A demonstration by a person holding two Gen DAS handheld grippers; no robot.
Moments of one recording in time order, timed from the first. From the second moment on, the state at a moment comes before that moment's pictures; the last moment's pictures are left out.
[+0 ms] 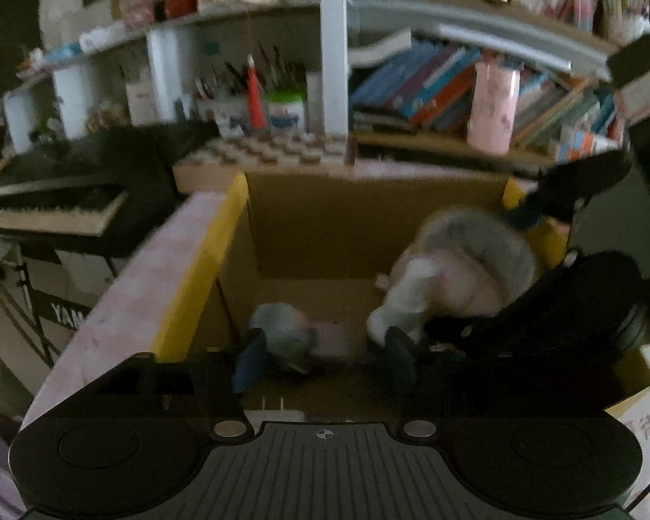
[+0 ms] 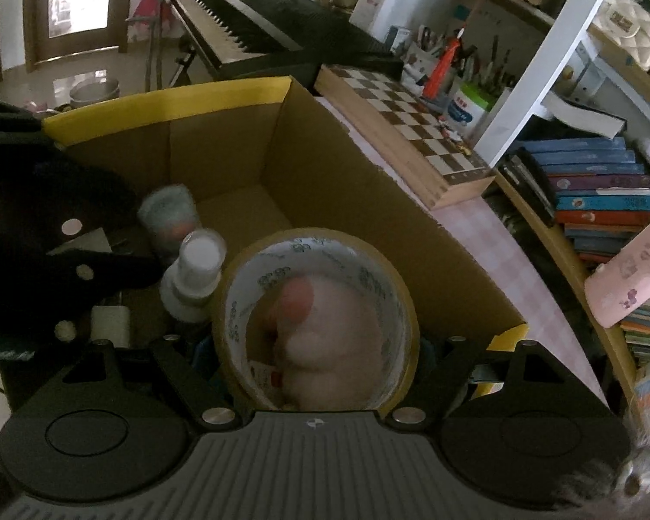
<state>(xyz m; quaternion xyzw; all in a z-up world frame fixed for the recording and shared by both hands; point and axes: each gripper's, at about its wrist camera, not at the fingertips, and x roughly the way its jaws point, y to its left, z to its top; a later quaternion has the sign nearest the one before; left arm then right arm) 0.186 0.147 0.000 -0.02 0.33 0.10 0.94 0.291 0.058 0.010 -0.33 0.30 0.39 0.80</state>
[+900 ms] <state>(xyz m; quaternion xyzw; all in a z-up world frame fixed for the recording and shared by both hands) 0.065 0.145 0.047 -0.06 0.24 0.11 0.96 0.170 -0.022 0.064 -0.18 0.20 0.23 0.94</state>
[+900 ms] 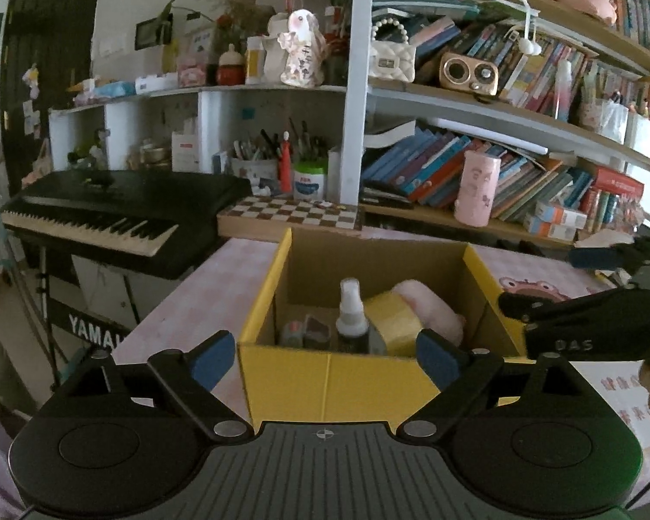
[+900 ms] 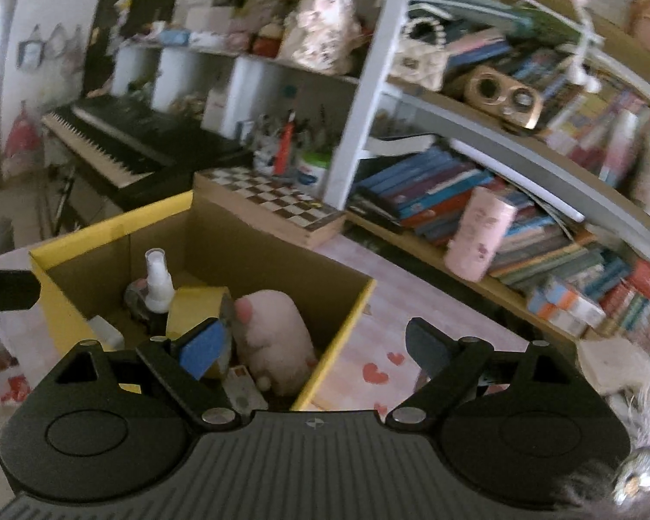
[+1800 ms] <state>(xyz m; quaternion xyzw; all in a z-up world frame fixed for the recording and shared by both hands) -0.016 0.096 0.011 -0.03 0.28 0.03 0.96 0.008 -0.097 0.020 -0.04 0.28 0.07 0.96</state>
